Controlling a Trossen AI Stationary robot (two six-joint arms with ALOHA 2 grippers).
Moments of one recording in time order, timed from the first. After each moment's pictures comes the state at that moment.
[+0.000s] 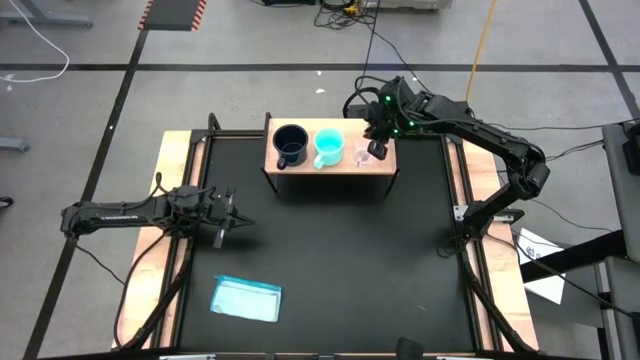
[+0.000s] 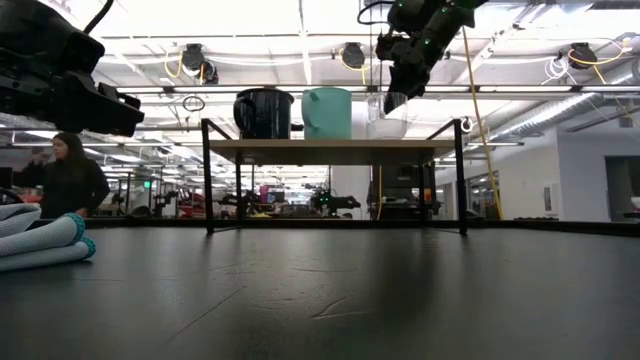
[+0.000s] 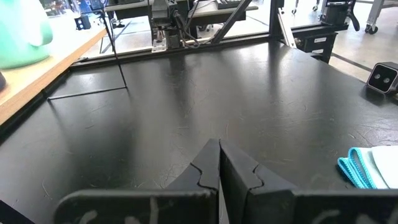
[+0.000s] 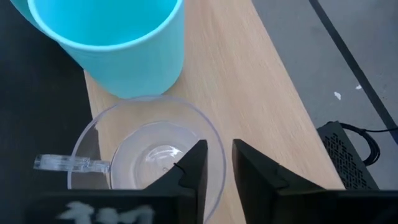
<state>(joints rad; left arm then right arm) 0.11 0.21 0.05 -0.06 0.26 0.16 -0.64 1.54 1.45 -0.81 -0.16 -0.28</state>
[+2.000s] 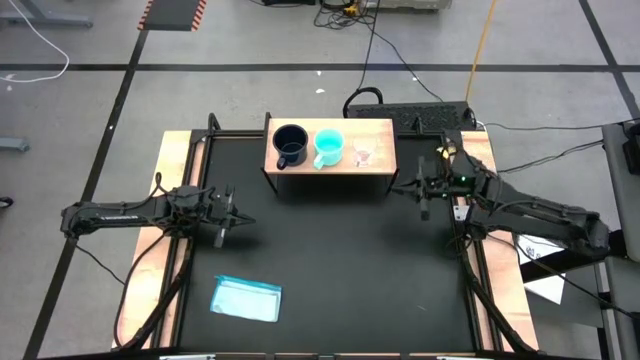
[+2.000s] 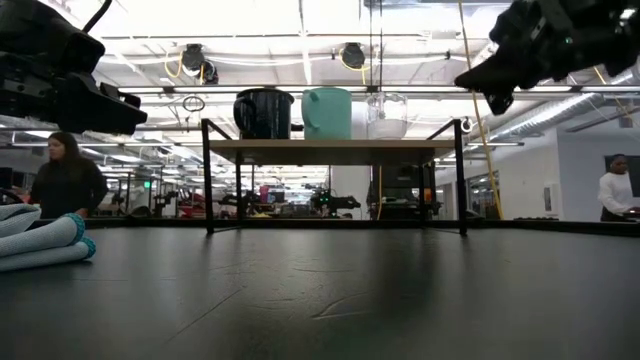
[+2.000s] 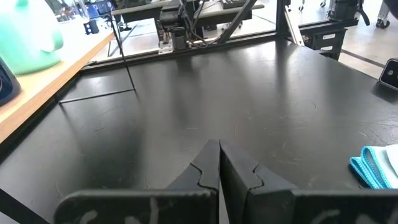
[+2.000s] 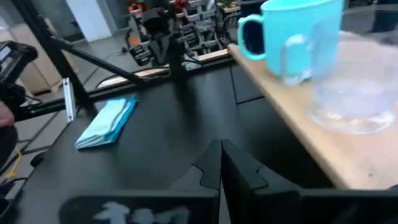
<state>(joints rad) 0.11 0.21 0.05 -0.05 0.23 0.19 -0.45 0.56 0.37 -0.04 -0.40 0.15</state>
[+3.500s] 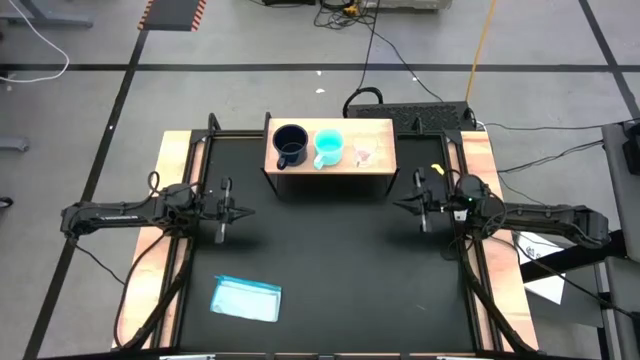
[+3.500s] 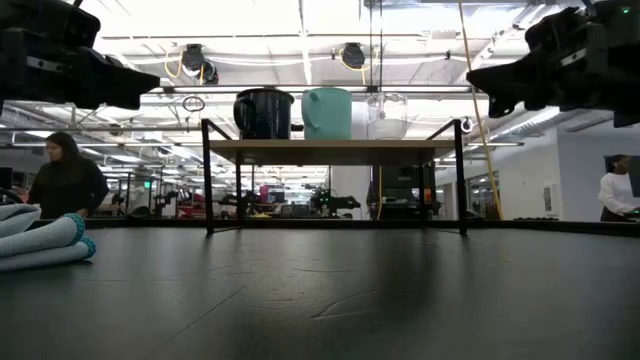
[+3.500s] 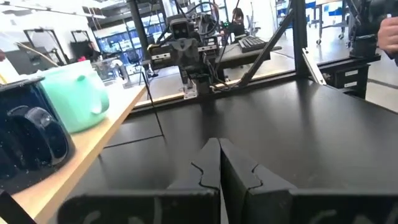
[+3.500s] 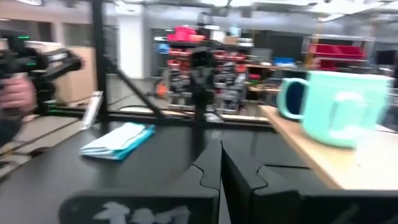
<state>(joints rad) 0.11 0.21 0.05 0.14 0.18 0.23 -0.33 0.54 0.02 0.64 -0.38 -0.02</state>
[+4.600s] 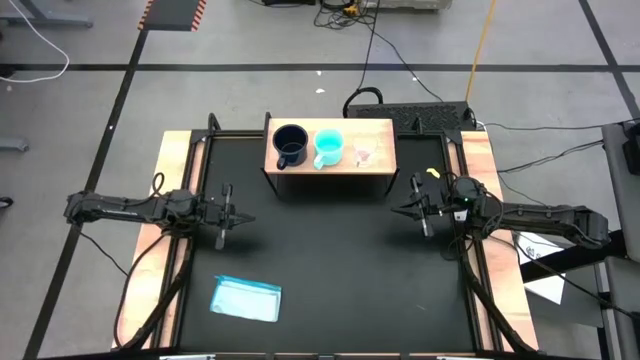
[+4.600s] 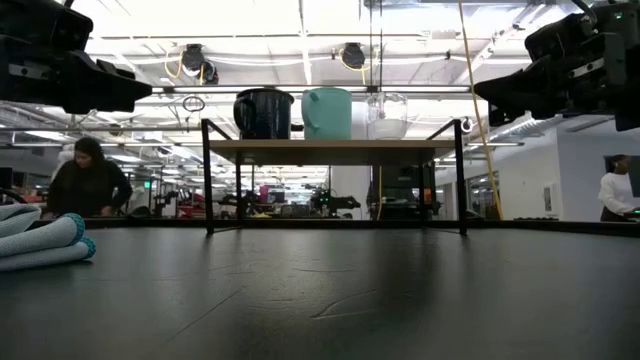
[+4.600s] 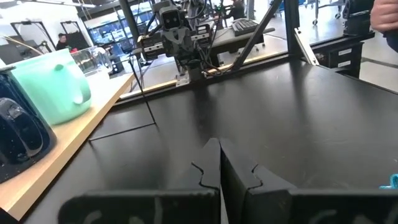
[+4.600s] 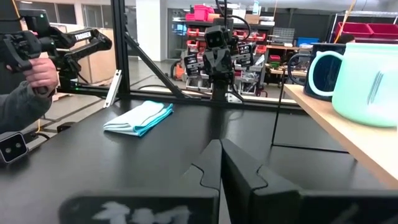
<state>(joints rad) -0.06 0.21 0.05 0.08 0.02 0.26 -0.33 0.53 0.02 0.53 -0.48 -0.05</state>
